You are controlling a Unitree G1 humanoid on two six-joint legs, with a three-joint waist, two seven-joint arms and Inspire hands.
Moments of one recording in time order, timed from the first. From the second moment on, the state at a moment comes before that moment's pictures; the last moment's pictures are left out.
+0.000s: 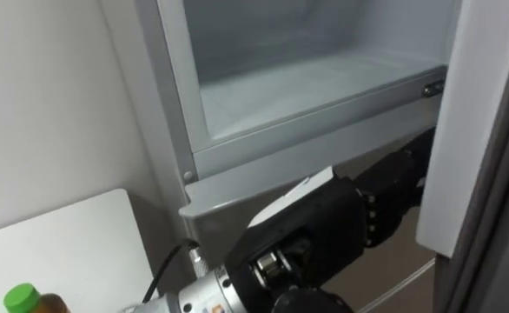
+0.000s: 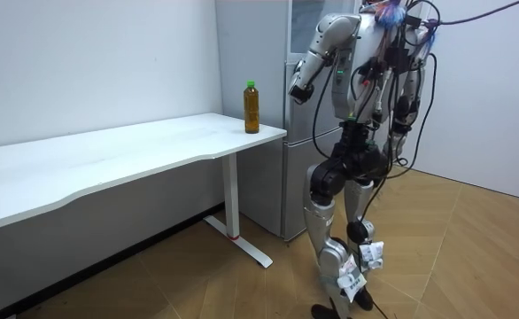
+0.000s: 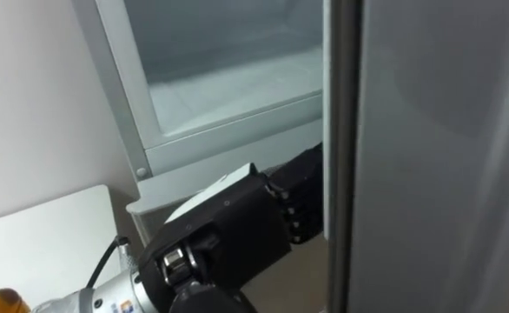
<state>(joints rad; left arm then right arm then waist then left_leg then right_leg) -0.33 0.26 -0.36 -0.44 -0.52 0.15 -0.49 0.04 -0.27 0.04 1.23 0.47 0.01 0.23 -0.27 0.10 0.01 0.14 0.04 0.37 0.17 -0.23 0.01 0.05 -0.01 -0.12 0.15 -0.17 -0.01</state>
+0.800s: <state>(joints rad) -0.42 0.22 -0.39 -0.37 -0.54 0.16 -0.49 0.03 -0.29 0.02 1.23 0.48 0.02 0.25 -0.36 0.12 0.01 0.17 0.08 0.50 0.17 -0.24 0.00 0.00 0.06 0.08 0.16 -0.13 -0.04</state>
